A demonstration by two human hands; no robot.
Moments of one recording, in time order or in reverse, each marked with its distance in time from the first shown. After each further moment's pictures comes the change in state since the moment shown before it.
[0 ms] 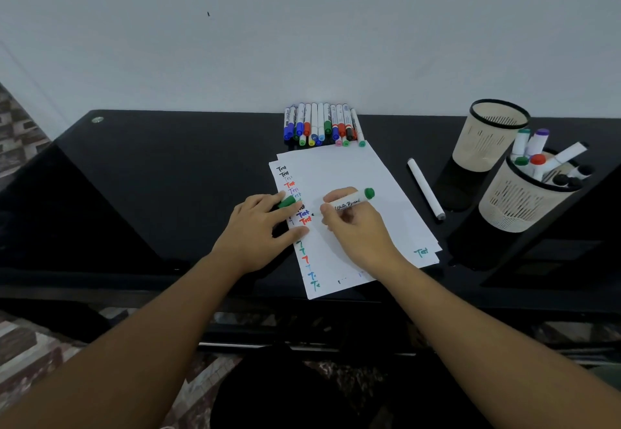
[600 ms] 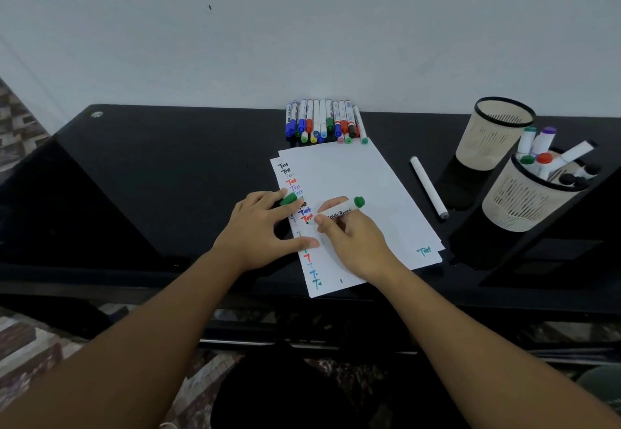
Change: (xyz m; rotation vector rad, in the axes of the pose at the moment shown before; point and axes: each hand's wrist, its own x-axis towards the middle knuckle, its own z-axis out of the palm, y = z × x) left_hand -0.002 -0.002 0.002 -0.017 -0.012 0.020; right_hand -0.006 0.007 0.007 -0.306 -0.106 0.075
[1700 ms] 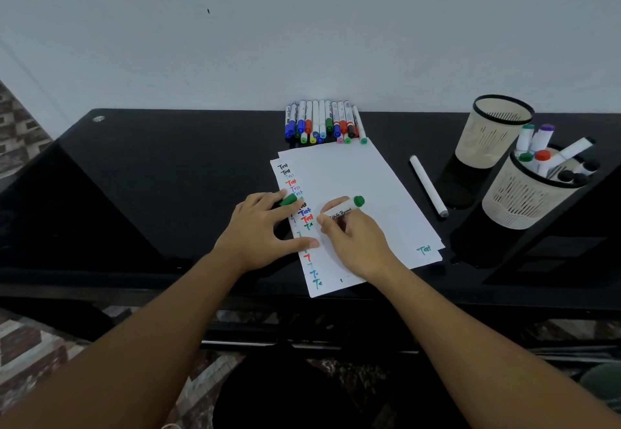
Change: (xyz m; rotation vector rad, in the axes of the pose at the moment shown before) left_hand -0.001 0.002 -0.001 -0.028 0.006 -0.015; right_hand -0.002 -0.002 -0.001 -0.070 0.032 0.000
